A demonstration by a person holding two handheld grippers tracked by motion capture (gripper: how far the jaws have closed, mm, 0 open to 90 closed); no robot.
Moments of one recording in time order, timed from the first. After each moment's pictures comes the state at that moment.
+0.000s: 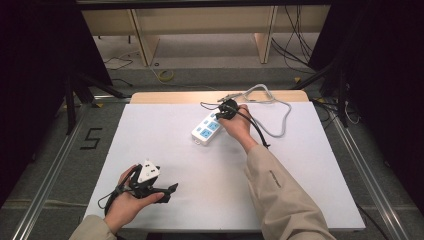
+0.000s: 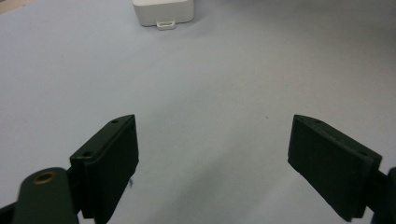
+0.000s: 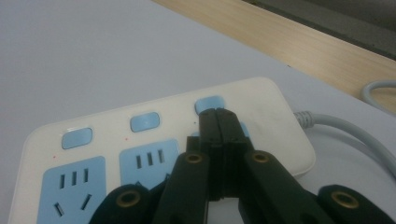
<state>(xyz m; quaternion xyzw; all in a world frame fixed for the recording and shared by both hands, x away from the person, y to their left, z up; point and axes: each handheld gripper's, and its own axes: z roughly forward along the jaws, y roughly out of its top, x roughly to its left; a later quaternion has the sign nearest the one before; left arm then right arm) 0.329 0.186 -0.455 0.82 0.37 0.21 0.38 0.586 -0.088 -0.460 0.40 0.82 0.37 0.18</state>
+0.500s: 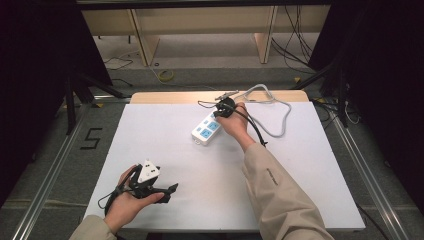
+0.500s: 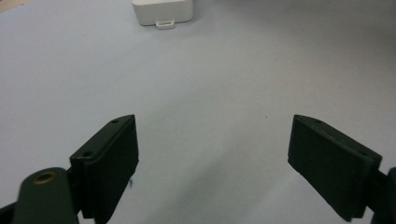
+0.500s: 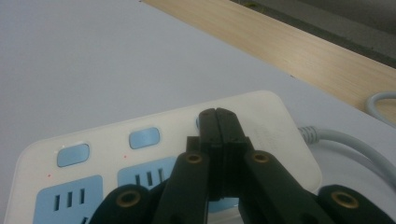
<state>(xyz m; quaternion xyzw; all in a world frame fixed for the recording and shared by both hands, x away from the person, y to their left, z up) 0.329 0.186 -0.455 0.82 0.37 0.20 0.38 0.593 -0.080 -0.459 0.40 0.82 0.37 0.18</state>
